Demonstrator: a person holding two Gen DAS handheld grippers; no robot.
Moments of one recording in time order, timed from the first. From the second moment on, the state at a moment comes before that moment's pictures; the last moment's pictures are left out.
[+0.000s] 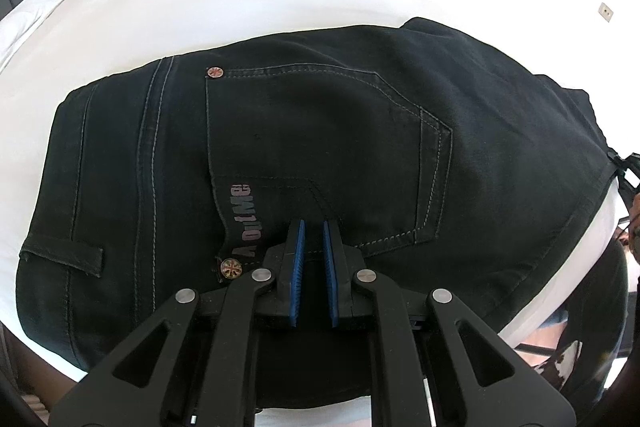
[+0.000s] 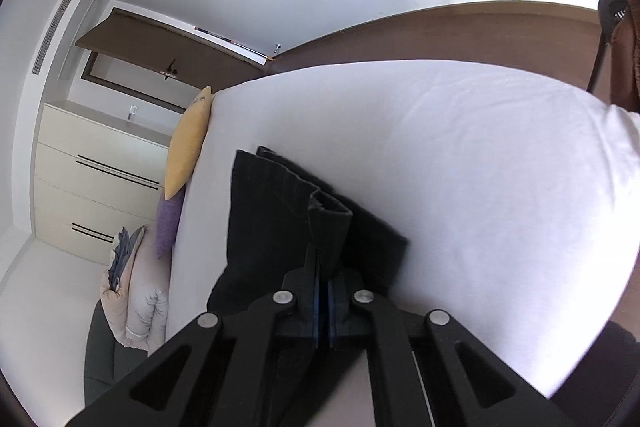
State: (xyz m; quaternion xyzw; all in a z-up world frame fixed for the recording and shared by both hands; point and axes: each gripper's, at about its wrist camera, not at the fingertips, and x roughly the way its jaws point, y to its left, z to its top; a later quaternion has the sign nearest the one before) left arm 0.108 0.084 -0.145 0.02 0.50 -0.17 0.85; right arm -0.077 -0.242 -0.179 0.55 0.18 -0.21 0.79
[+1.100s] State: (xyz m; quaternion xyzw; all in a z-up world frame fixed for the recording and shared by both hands) left arm 0.089 0.101 -0.148 -0.02 0.46 -0.17 0.87; right arm -0.121 -0.227 -0.134 0.53 0.15 -0.21 0.81
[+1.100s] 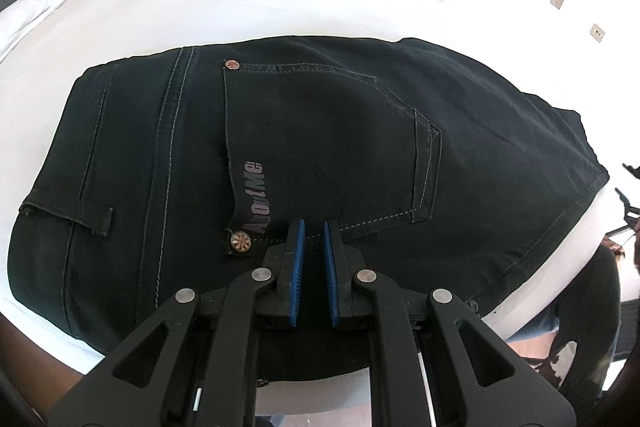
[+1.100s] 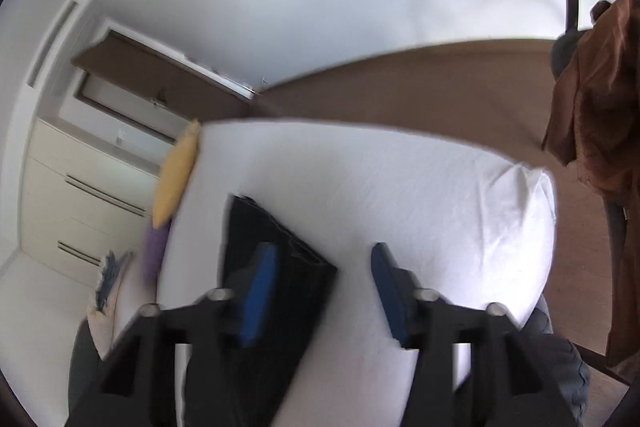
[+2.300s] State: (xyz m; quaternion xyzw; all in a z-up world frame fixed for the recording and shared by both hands) left arm 0.138 0.011 -0.116 -0.01 0.47 -0.23 0.85; right arm 0.077 -0.019 -0.141 0.41 0.38 0.12 0.82
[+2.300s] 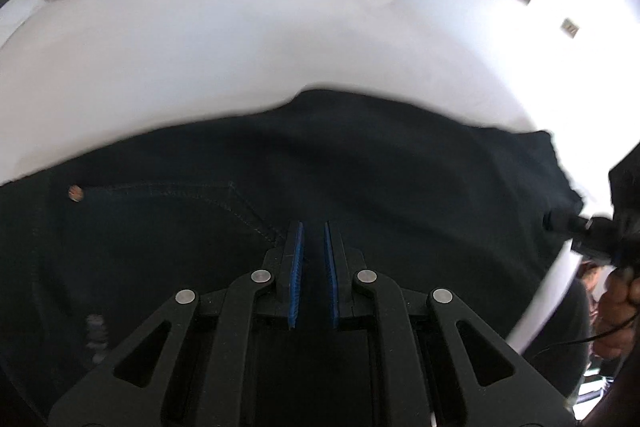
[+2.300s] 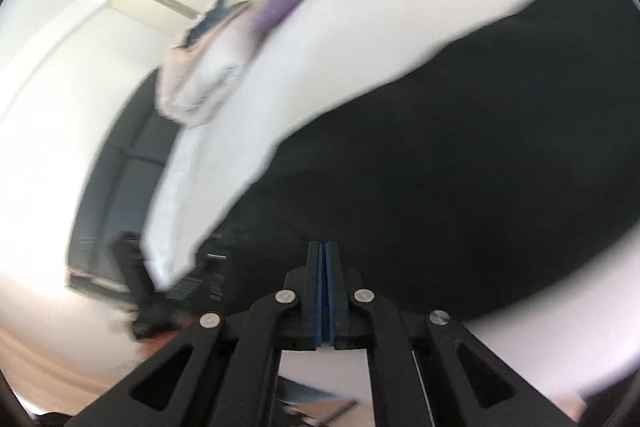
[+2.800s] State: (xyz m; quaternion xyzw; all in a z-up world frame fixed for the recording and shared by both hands) left arm 0.130 0.055 -0.148 -0.06 0.47 -0.24 0.85; right arm 0.091 -0.198 -0.202 0.52 0.29 -0.03 0.80
